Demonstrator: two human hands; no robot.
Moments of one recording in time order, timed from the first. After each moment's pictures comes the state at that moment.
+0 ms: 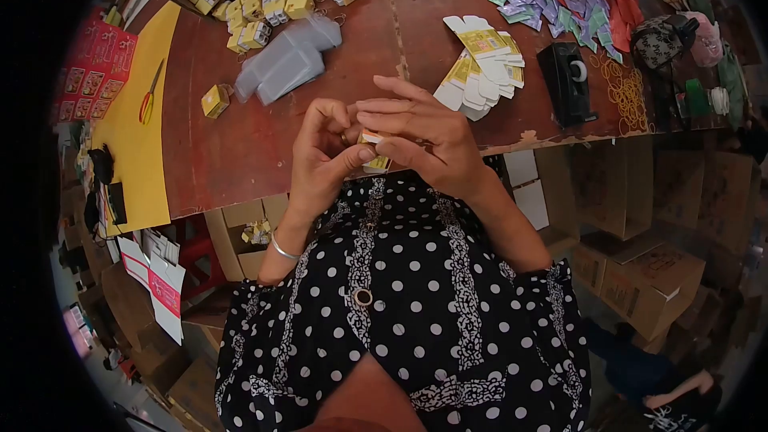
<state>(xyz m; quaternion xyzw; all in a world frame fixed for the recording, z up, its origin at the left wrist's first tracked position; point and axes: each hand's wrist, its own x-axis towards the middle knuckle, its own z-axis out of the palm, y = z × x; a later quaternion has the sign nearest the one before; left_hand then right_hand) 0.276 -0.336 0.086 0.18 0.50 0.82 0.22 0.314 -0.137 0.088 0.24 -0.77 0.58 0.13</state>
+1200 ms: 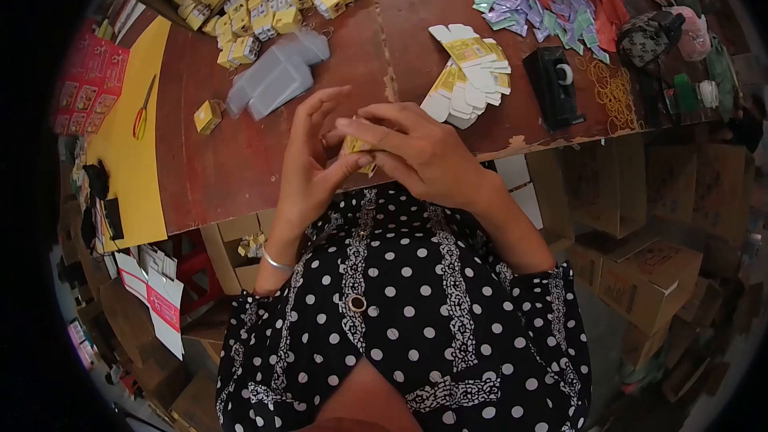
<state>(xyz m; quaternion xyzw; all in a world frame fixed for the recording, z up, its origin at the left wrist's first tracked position) 0.269 -0.334 0.099 0.19 0.56 0.78 0.21 0.318 -0.137 0.107 0.23 -0.87 0.42 0.12</state>
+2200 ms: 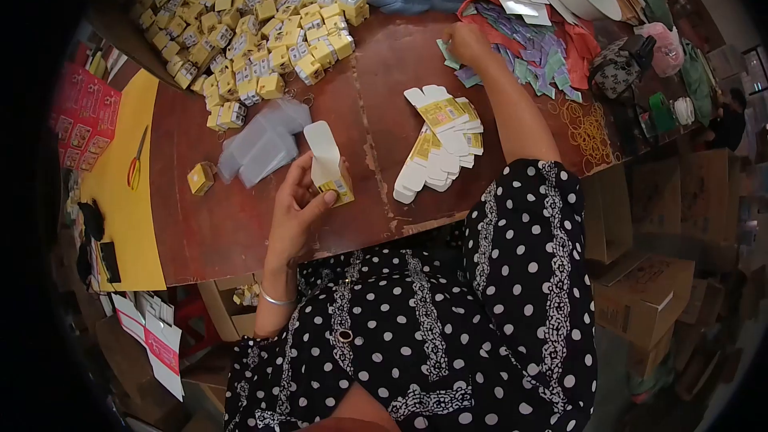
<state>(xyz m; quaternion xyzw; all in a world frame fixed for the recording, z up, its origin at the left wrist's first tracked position) 0.229 -0.333 0.072 0.12 0.55 0.79 0.25 0.070 0.117 0.009 -0.01 -0.99 0.14 0.08</state>
